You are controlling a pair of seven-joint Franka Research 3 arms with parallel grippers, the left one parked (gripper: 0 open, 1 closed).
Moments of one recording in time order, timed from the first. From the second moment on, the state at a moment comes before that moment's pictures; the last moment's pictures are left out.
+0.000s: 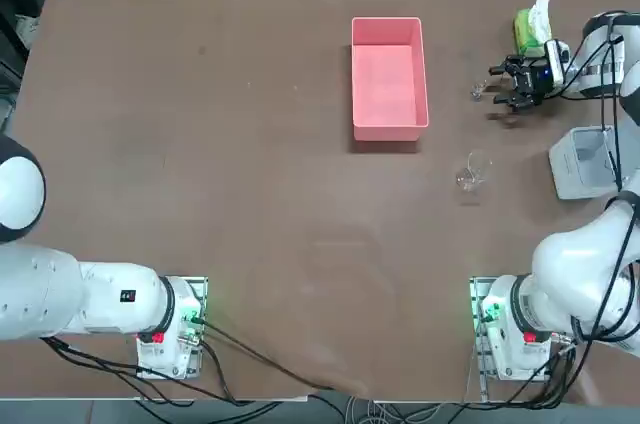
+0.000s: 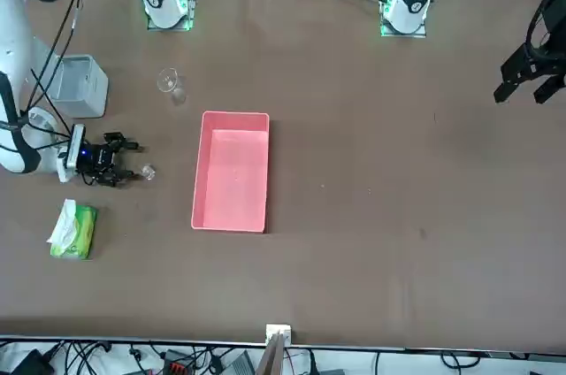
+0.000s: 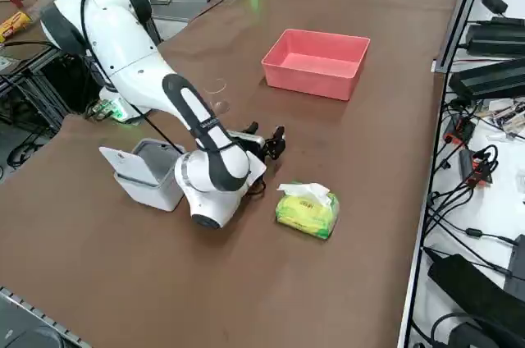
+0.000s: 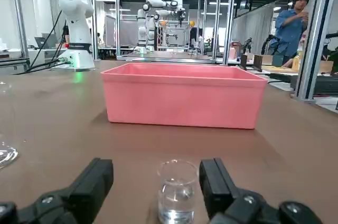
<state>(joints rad) -0.54 0.95 0.04 -1.61 1.02 1.43 -2.67</state>
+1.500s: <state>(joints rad) -0.53 1.01 0.04 -1.54 1.04 1.43 -2.67</state>
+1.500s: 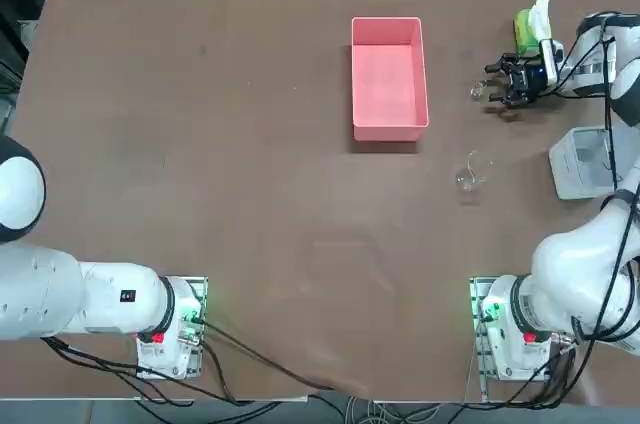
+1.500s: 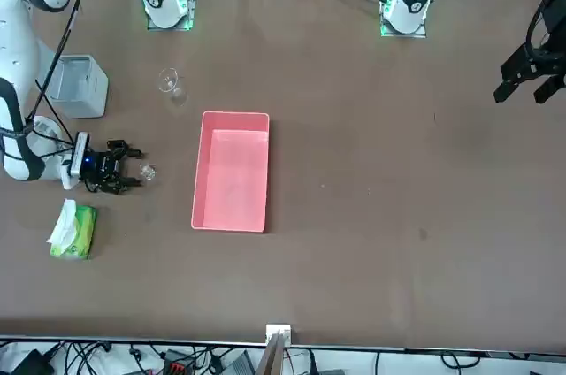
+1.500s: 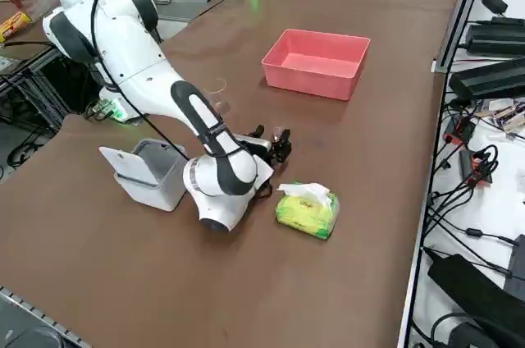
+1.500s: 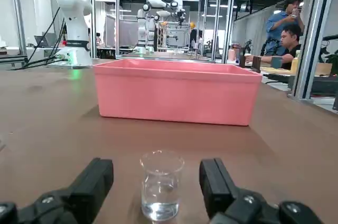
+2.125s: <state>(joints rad) -0.50 1.01 0.04 -1.53 1.04 1.43 -2.67</state>
